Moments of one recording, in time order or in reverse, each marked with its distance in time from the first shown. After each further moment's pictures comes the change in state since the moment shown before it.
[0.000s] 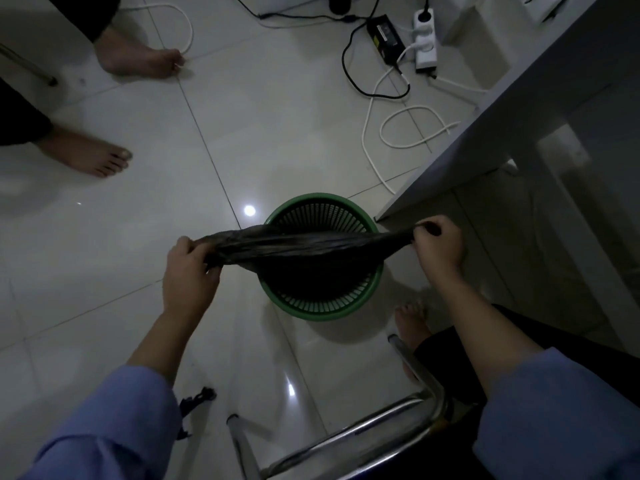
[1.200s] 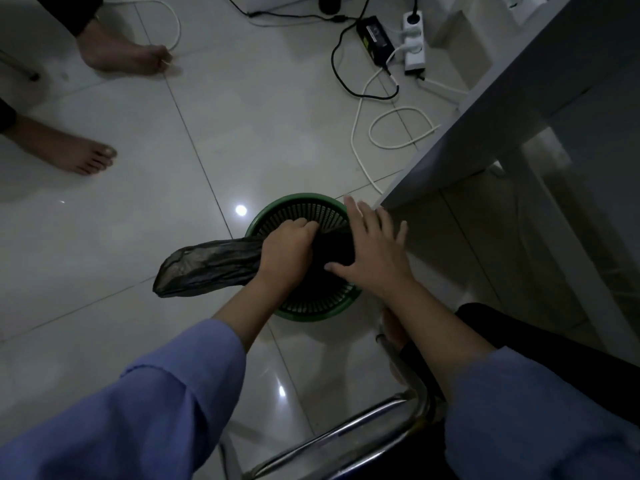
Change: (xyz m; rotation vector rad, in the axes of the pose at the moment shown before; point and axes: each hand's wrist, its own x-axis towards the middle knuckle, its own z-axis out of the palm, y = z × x) left_hand 0.011 0.146 0.037 0.057 -0.136 0.489; right_hand -0.029 -0.011 0.028 -0.874 -0.363 -0.628
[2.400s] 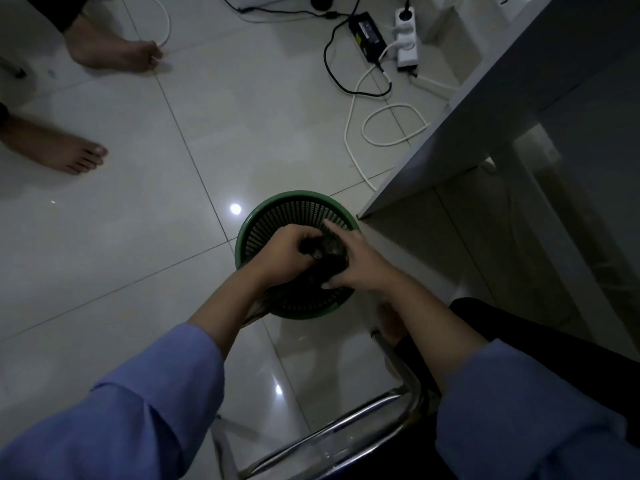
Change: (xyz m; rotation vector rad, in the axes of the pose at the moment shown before) left_hand 0.001 -0.004 -0.013 -0.677 -0.315 -0.080; right_hand -0.002 0.002 0.001 0.750 -0.403 0.083
